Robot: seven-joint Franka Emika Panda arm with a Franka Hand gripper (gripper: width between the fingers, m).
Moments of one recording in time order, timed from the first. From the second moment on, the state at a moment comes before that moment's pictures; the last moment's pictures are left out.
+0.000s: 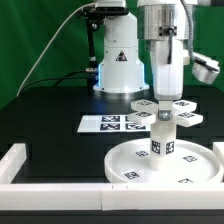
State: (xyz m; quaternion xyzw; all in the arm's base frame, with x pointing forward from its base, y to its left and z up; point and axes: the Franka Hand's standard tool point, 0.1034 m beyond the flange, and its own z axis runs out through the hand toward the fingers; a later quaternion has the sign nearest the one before) arm 0.564 0.040 0.097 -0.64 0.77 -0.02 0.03
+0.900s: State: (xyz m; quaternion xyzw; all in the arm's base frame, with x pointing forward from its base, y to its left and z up) arm 0.562 0.053 0.118 -0.57 0.82 -0.01 0.05
